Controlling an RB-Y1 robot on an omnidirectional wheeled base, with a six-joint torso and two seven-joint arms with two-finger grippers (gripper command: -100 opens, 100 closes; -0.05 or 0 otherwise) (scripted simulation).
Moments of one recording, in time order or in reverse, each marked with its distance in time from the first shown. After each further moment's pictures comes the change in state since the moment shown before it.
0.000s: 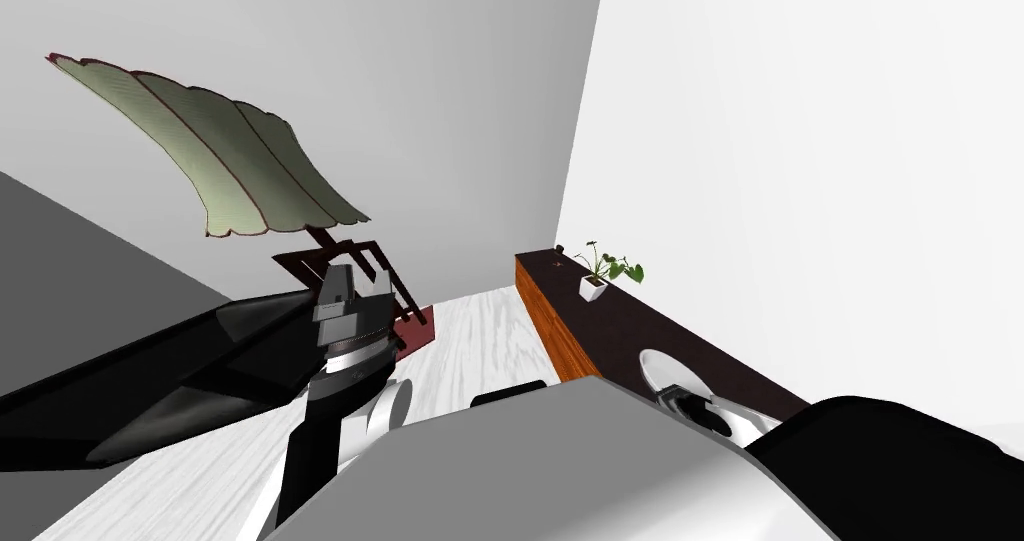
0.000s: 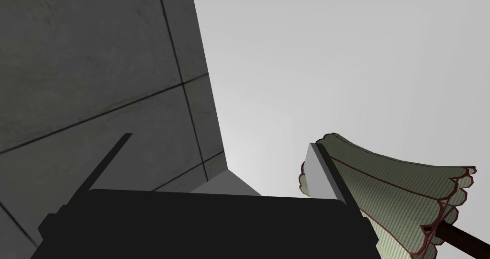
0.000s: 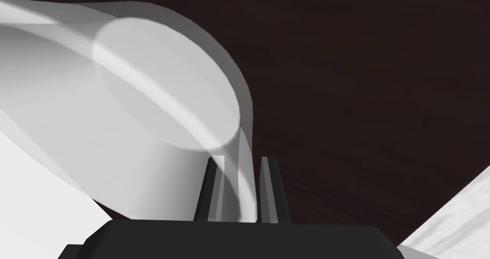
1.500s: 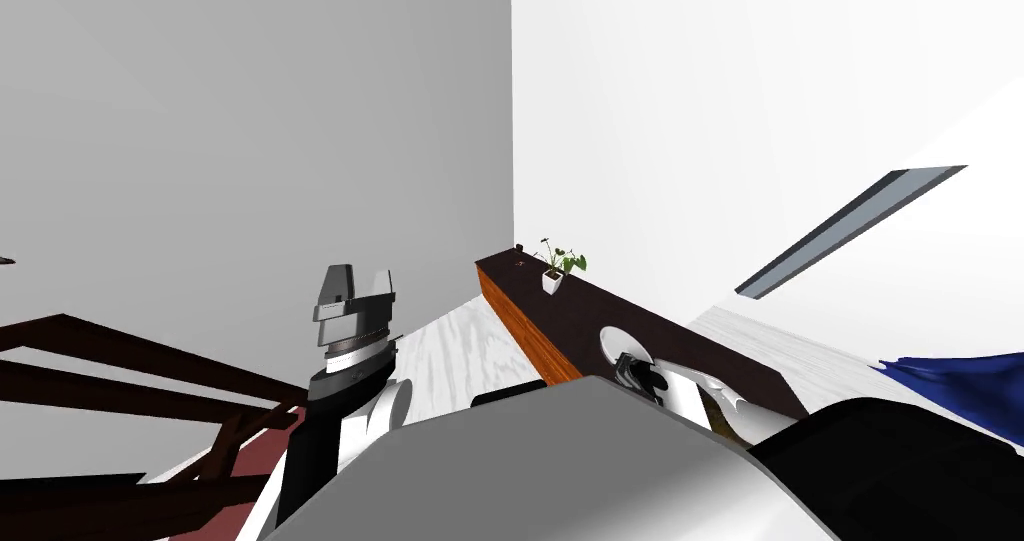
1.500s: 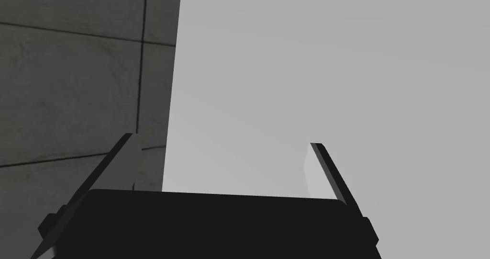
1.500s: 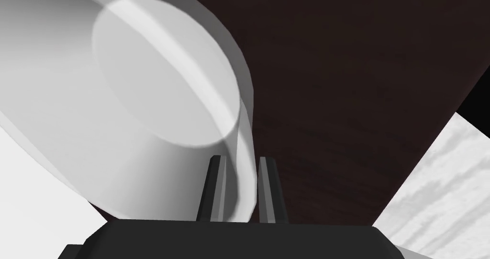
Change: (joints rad) left arm 0.000 0.000 0.000 0.000 0.000 0.000 0.000; right arm -0.070 -0.100 0.069 -0.448 -0.093 0.263 0.317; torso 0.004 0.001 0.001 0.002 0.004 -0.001
